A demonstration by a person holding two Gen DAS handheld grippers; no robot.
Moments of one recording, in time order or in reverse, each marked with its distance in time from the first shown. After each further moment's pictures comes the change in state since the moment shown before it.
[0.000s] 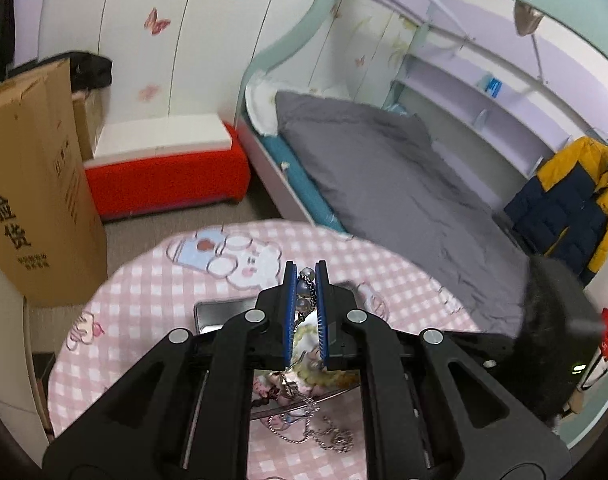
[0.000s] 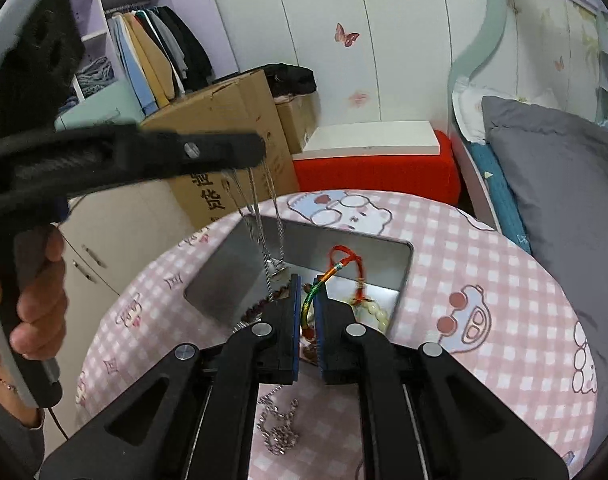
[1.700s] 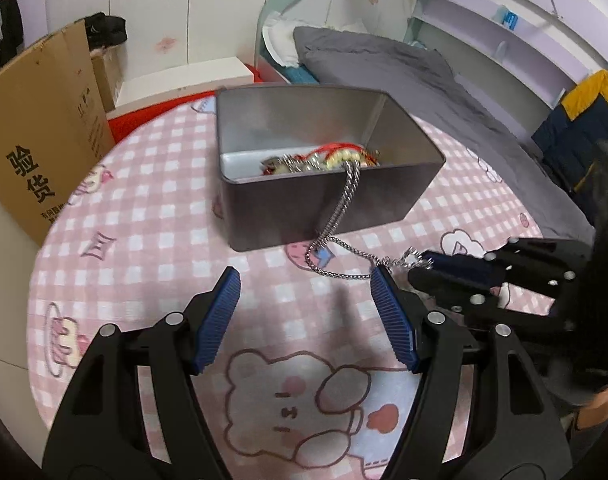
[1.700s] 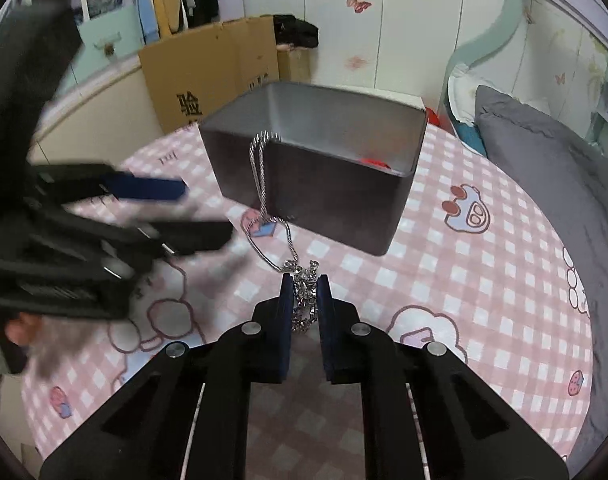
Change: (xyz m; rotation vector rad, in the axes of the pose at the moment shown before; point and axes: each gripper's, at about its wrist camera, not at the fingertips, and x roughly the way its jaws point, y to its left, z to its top) left arm 0.002 0.001 -0.128 0.055 0.172 0.112; right arm -0.006 0.036 -0.085 -0.137 0.133 -0.112
